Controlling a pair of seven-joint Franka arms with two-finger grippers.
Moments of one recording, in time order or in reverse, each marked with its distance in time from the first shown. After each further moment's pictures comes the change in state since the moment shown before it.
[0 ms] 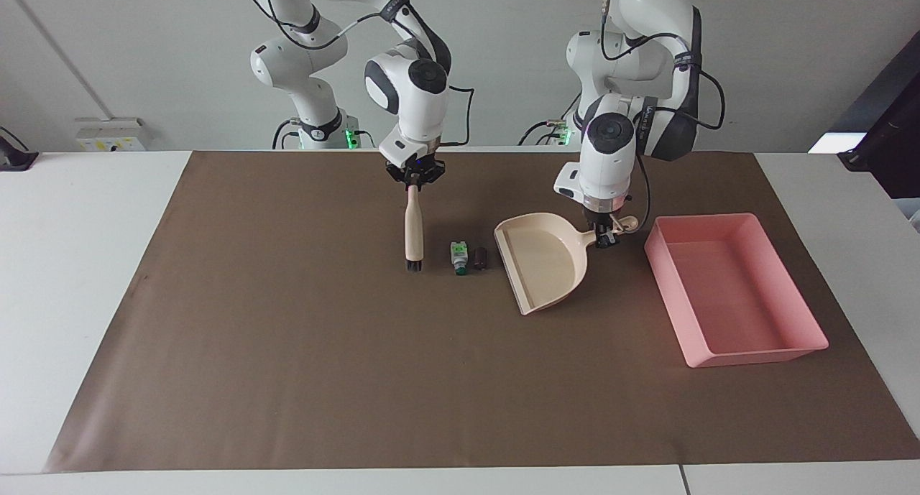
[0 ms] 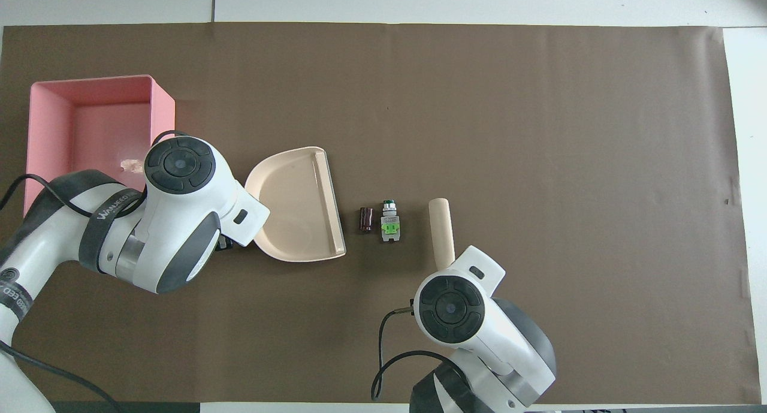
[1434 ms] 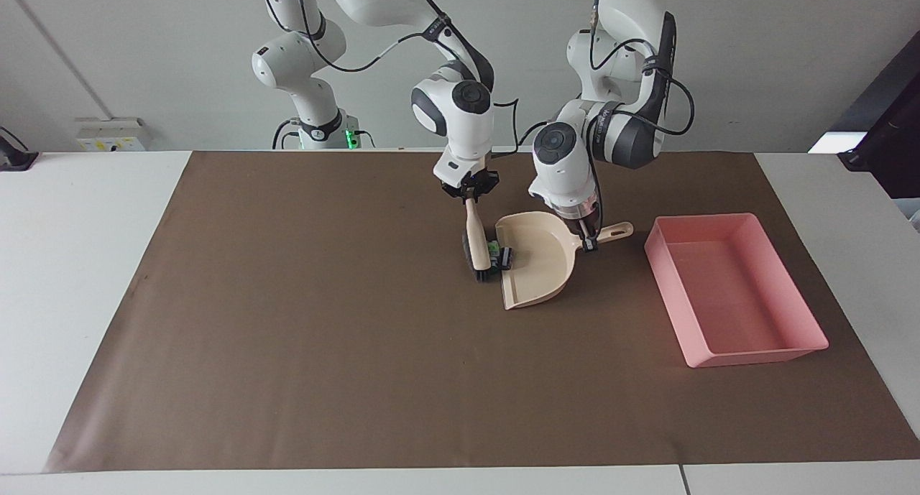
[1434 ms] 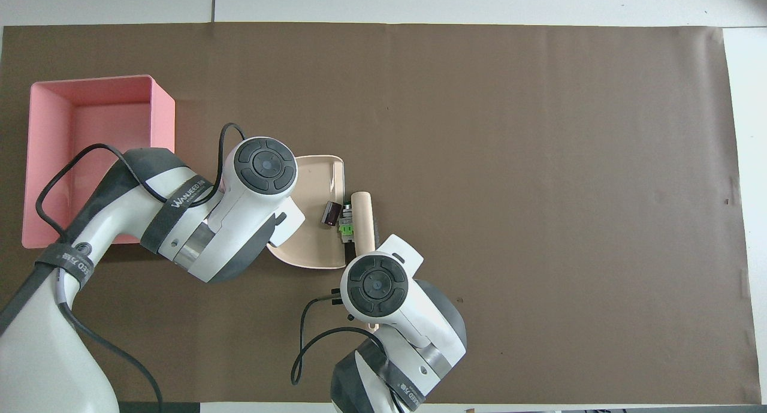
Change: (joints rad) left arm -0.109 0.102 -0.004 0.085 0.165 -0.064 0.013; right arm 0.116 0.278 0.014 0.250 0.253 0.181 0.015
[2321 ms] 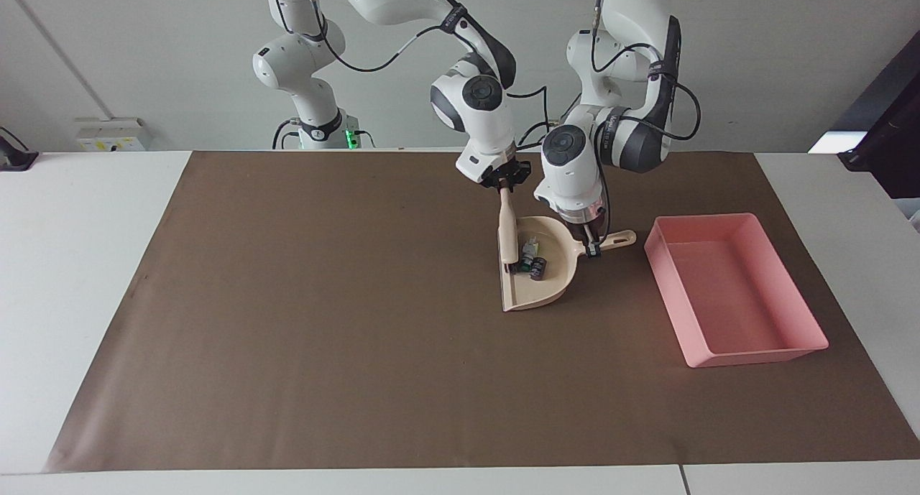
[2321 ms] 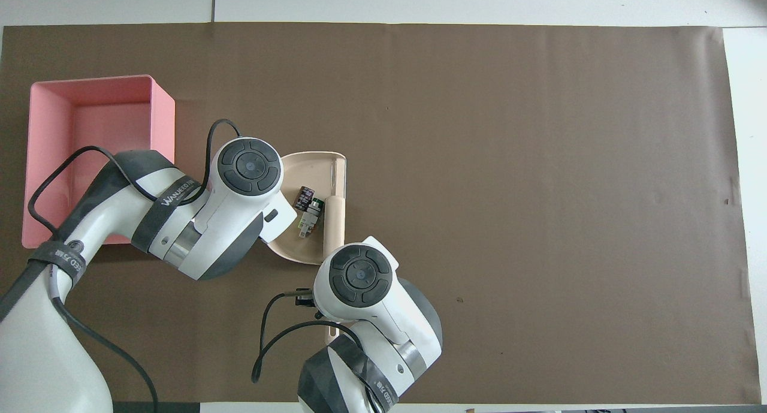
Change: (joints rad) left arm 0.043 -0.003 0.005 -0.058 0.000 0.149 0.041; right arm 0.034 0.040 -0.007 0.110 0.120 -0.066 0.045
